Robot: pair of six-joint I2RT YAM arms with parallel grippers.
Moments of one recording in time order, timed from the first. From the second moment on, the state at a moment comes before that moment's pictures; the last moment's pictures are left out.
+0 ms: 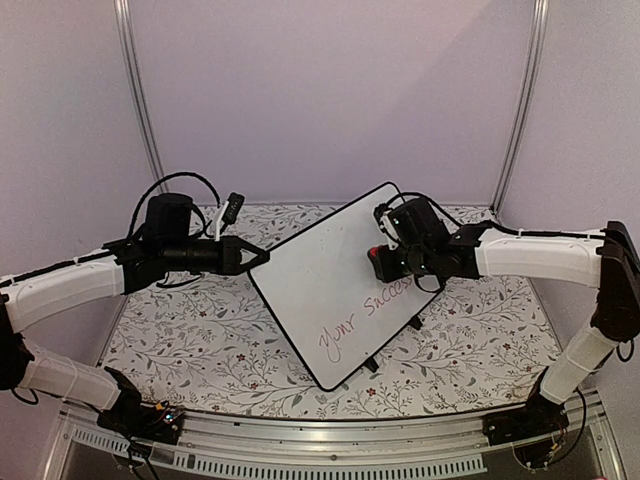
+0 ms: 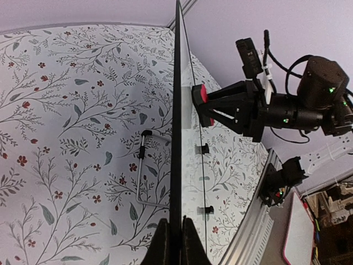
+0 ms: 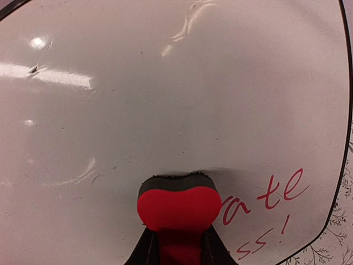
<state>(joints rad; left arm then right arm) -0.56 1.22 0.81 -0.04 0.51 -0.44 0.82 1.62 1.15 -0.28 0.28 0.30</state>
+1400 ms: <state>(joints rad) -0.56 1.23 0.81 -0.03 0.54 -0.43 0.71 1.49 0.95 -0.22 0.13 0.30</state>
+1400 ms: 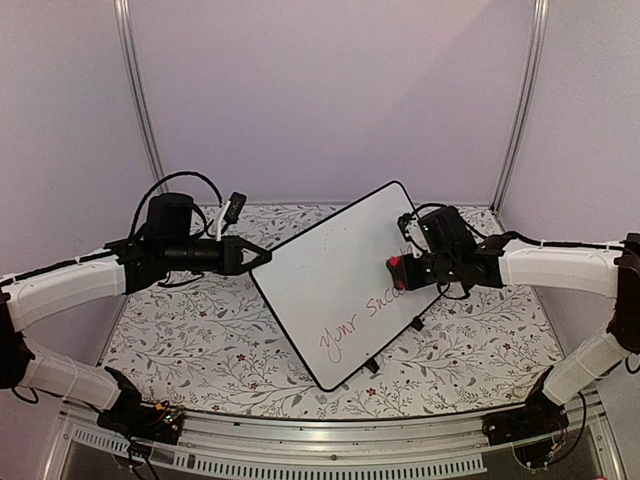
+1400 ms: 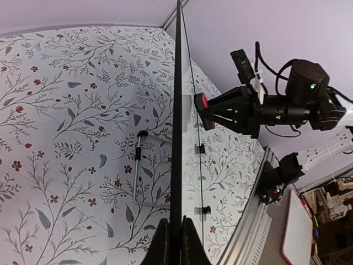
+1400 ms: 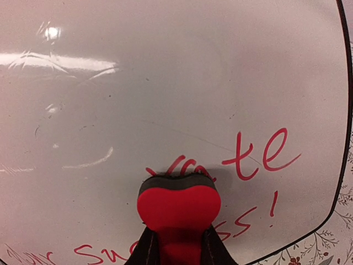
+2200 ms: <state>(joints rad) -0.57 1.23 0.81 -0.03 0.52 -0.44 0.71 1.54 0.99 -0.18 0.12 0.30</state>
